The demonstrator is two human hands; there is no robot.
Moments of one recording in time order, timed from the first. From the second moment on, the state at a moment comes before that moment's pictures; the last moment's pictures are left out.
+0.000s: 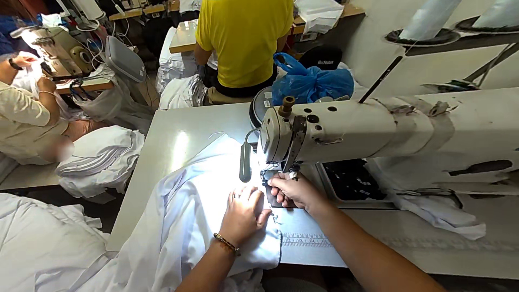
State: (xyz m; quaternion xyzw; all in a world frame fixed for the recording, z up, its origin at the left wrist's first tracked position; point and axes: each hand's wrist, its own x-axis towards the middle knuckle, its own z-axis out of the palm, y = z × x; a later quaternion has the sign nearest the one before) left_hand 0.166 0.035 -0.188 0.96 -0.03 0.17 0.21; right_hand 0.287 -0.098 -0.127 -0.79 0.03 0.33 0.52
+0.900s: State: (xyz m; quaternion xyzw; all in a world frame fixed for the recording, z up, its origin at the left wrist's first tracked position) left_hand 0.172 0.049 -0.174 0.98 -0.08 0.08 0.16; right_hand 0.235 -0.117 -0.174 -0.92 -0.34 -0.10 0.18
